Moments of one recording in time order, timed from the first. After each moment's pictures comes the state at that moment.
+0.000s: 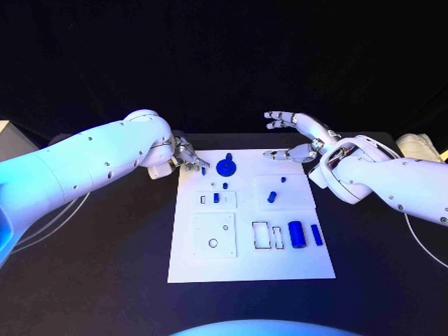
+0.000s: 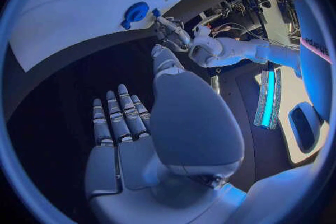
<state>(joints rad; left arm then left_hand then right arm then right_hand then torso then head) 1.35 -0.43 -0.06 0.95 -0.91 0.22 -0.51 1.19 -0.11 0.28 0.29 0.09 0.81 0.12 0.59 0.55 1.03 0.05 1.03 0.62 1.47 -0.01 1.52 1.31 0.08 1.36 0.09 1.43 1.28 1.31 -0.82 -0.16 1.43 -1.04 -0.55 0.18 1.51 -0.21 0.01 0.30 0.40 0.46 0.16 0.05 0.13 0.67 0.22 0.06 0.05 0.48 0.21 0.05 0.08 0.15 0.24 0.29 0.08 0.06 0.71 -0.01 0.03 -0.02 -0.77</state>
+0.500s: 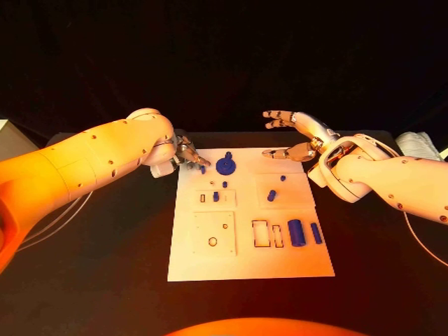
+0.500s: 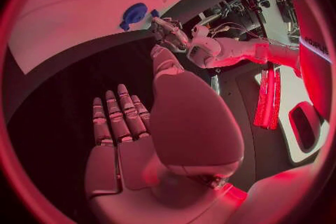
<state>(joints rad) 1.35 -0.41 -0.06 0.93 -0.90 0.22 -0.51 1.22 -0.09 0.30 0.29 0.09 0.82 0.12 0.59 0.54 1.03 0.05 1.03 0.62 1.47 -0.01 1.52 1.31 0.08 1.36 0.09 1.43 1.28 1.31 -0.82 -0.16 1.43 -1.04 -0.54 0.17 1.51 -0.21 0.02 0.30 0.40 0.46 0.16 0.05 0.13 0.68 0.23 0.06 0.05 0.49 0.21 0.05 0.08 0.16 0.26 0.29 0.08 0.06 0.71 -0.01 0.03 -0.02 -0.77</state>
